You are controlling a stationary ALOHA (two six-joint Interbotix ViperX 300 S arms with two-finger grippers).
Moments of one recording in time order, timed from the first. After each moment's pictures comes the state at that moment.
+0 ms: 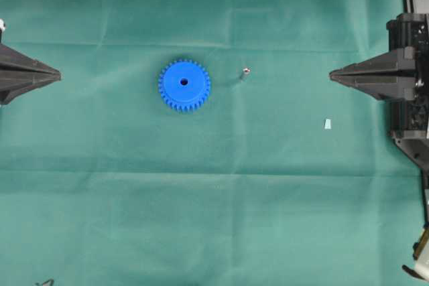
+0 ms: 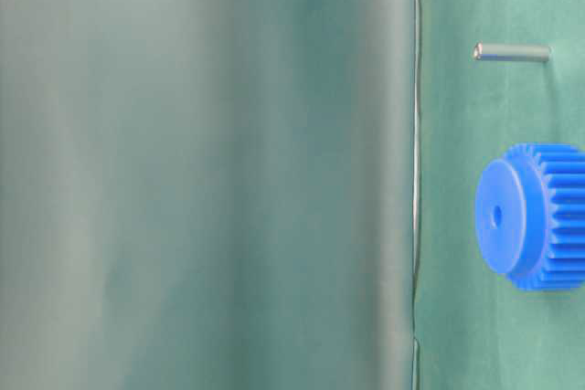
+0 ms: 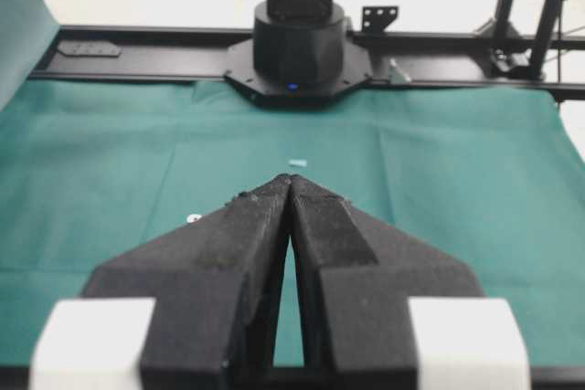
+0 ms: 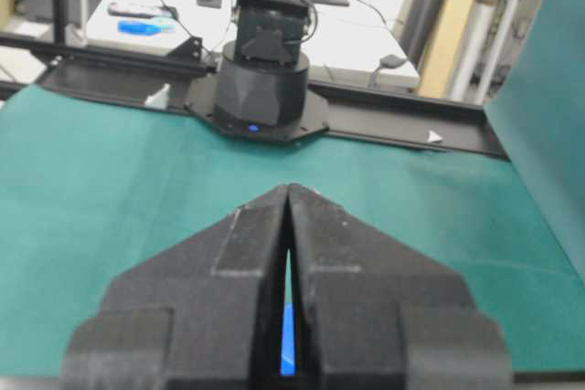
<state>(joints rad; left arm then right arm) 0.00 -0.97 1.18 0.00 -0.29 0.00 0.00 -0.96 1.17 0.00 -0.29 0.00</state>
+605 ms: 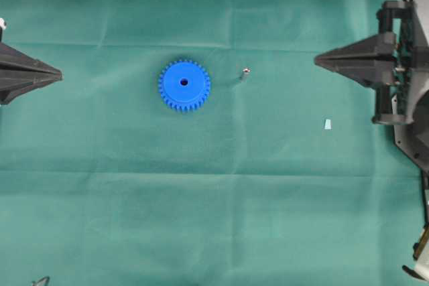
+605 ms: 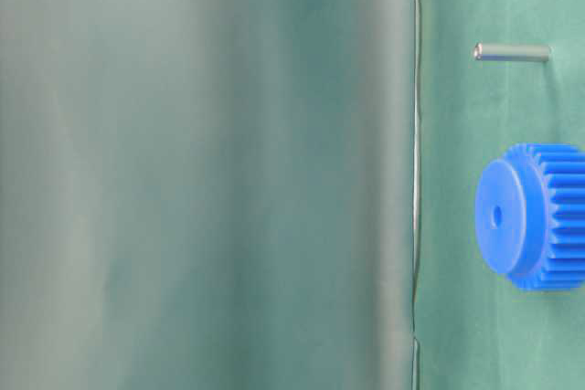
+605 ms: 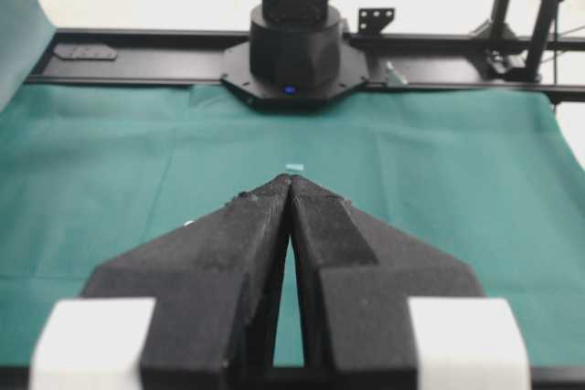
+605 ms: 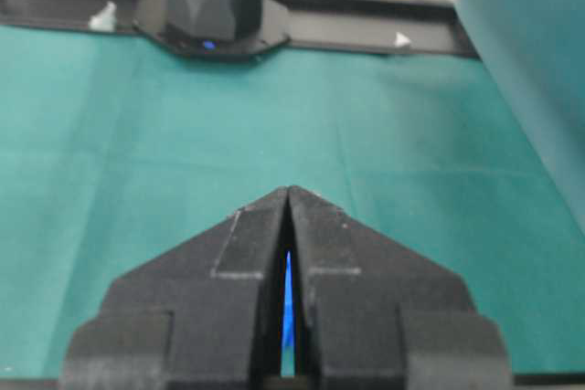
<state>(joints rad) 0.00 -0.96 1.16 0.01 -0.27 -0.01 -0.10 -0.85 1.08 0.03 -0.14 0.01</state>
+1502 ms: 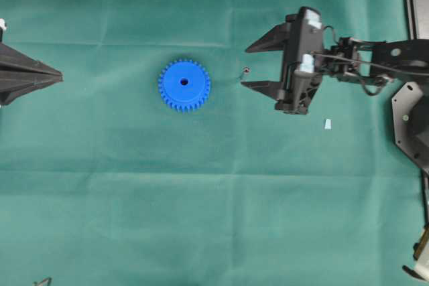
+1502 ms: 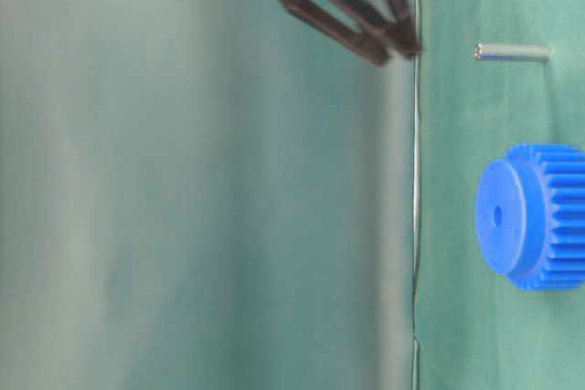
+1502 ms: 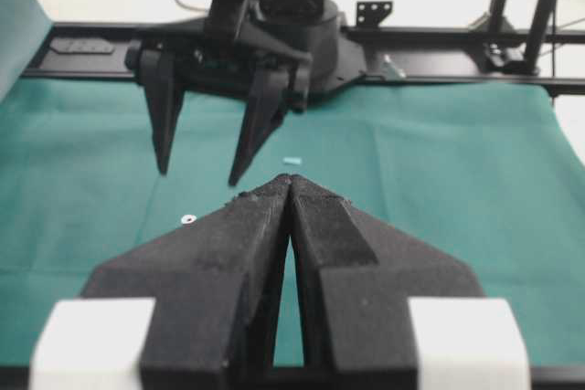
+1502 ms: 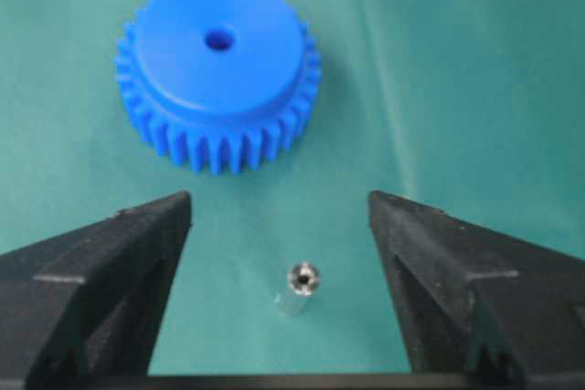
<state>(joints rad) -0.01 -0.96 1.16 0.01 -0.25 -0.01 -0.19 -0.17 0.96 0.05 -0.25 0.02</state>
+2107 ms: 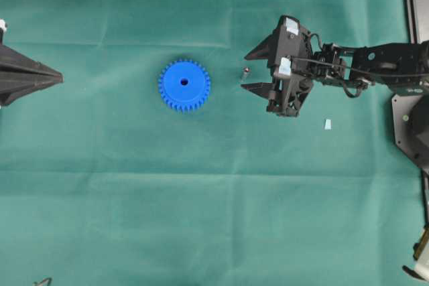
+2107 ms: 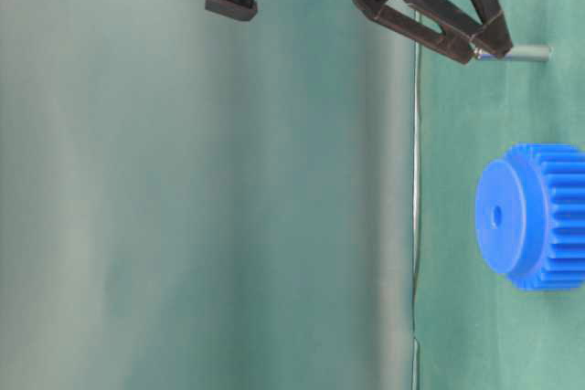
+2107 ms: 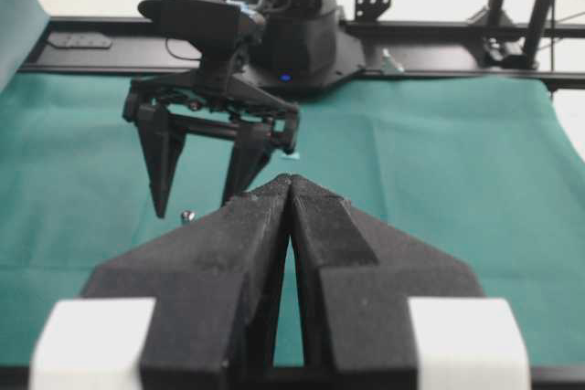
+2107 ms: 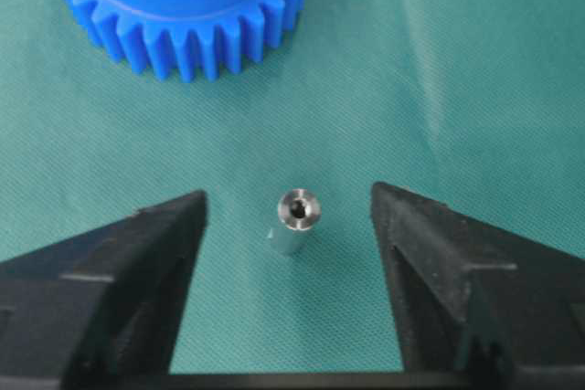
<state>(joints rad) -0.01 -0.96 1.16 0.01 -0.25 -0.01 -0.21 -0.03 0.95 0.09 -0.28 0.02</state>
